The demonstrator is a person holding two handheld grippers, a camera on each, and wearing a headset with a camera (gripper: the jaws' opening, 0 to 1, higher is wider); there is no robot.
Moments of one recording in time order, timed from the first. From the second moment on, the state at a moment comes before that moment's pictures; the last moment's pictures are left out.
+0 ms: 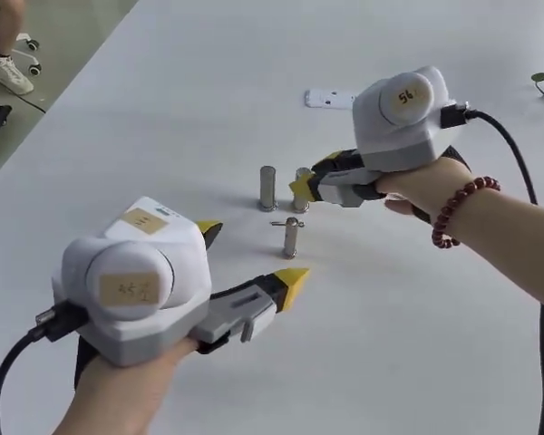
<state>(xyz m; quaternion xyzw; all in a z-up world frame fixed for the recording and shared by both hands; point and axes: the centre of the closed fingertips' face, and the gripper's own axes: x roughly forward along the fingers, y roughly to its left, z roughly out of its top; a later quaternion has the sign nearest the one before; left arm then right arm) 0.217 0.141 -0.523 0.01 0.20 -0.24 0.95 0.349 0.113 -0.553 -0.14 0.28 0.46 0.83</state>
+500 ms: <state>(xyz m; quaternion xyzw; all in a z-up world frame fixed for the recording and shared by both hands) 0.215 0.145 -0.521 0.02 0.21 -0.24 0.95 0.355 0.120 -0.572 -0.15 0.29 0.45 0.83</state>
